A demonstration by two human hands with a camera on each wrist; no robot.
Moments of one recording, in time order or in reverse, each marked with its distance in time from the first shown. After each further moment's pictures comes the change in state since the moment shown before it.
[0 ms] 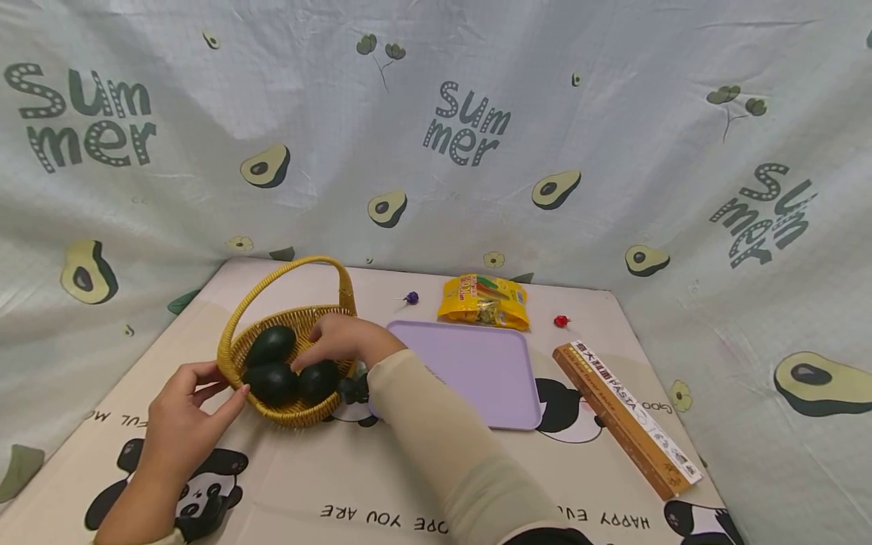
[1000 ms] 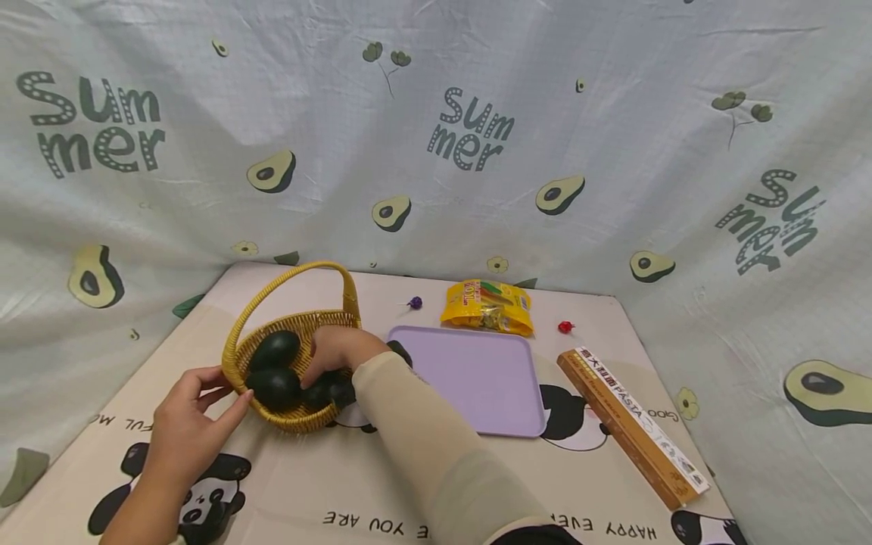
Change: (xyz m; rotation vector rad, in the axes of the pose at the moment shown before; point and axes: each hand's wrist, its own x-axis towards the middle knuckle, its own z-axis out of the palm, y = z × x) left_hand -0.002 -0.001 0.001 0.009 0.011 0.007; right_hand 0.024 -0.003 0.016 -0.107 -0.044 0.095
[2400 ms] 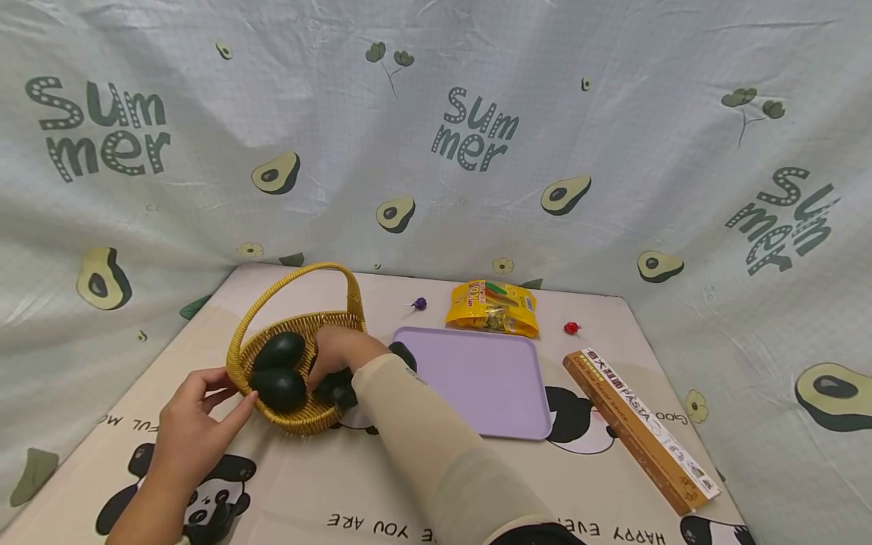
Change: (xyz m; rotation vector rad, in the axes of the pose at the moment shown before) left_hand 0.001 -0.003 0.002 0.005 -0.002 -0.008; right_hand 0.005 -0.005 0.002 -0.082 0.061 -0.013
